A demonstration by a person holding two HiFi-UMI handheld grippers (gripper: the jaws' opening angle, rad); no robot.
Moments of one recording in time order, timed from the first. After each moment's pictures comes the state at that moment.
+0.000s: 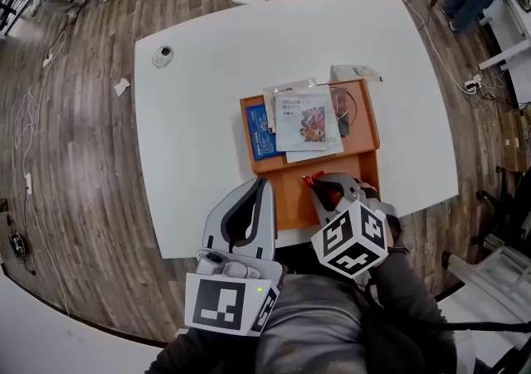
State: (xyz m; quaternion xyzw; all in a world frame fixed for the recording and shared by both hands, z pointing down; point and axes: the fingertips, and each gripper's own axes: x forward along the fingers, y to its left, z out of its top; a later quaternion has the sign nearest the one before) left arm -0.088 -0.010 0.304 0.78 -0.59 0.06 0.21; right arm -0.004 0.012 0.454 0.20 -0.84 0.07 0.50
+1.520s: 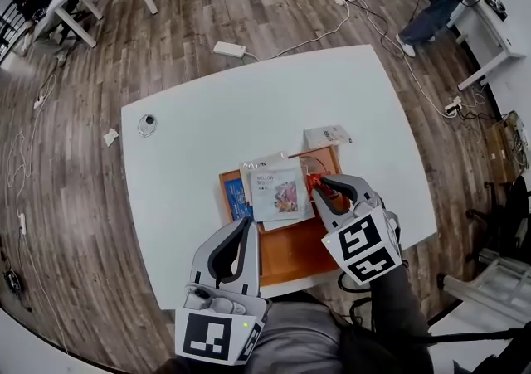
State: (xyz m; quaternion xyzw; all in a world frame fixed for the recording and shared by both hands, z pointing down) left arm -0.072 -0.067 0.267 0.81 -0.56 0.06 0.18; right arm 0.041 -0.114 0.381 0.33 -0.85 0.09 0.40
